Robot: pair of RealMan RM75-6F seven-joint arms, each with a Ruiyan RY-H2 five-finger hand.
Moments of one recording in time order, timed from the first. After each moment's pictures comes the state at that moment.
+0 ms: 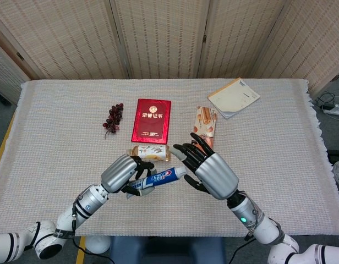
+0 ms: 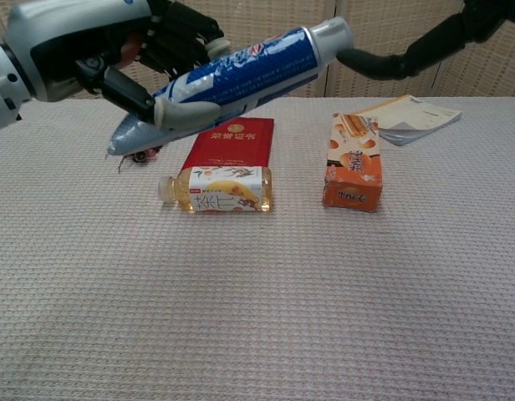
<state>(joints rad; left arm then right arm) -0.75 -1.33 -0.14 -1.80 1.58 1.12 -0.28 0.55 -1.31 0.21 -1.93 -1.69 1.26 -0.34</state>
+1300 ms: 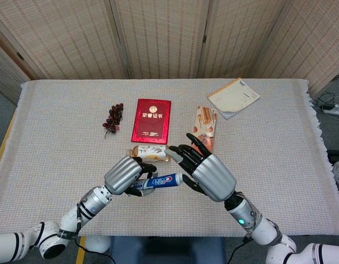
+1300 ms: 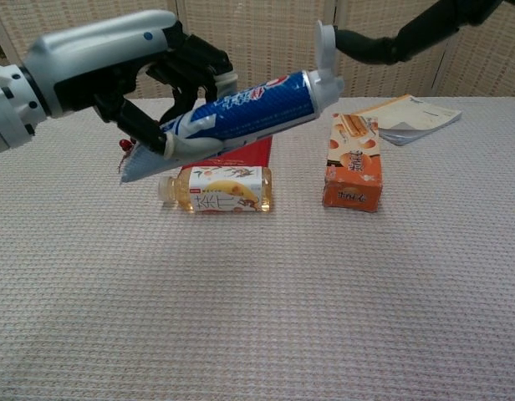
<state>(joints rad) -0.76 -1.37 -0.13 -1.77 1.58 1.12 -0.08 0.57 -1.32 0.20 -1.95 -1.71 1.28 -0.36</state>
